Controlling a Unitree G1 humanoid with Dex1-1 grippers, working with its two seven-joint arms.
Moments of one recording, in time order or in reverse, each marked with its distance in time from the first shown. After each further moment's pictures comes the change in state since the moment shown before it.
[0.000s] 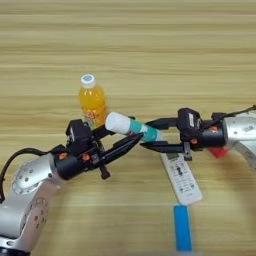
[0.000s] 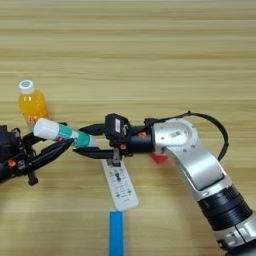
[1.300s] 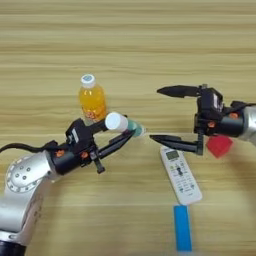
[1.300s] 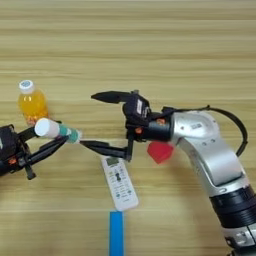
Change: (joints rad) left arm -0.040 0.037 0.003 0.107 0.262 -0.201 0.048; right arm 0.012 -0.024 -0.163 -0.065 0.137 0.054 -0.042
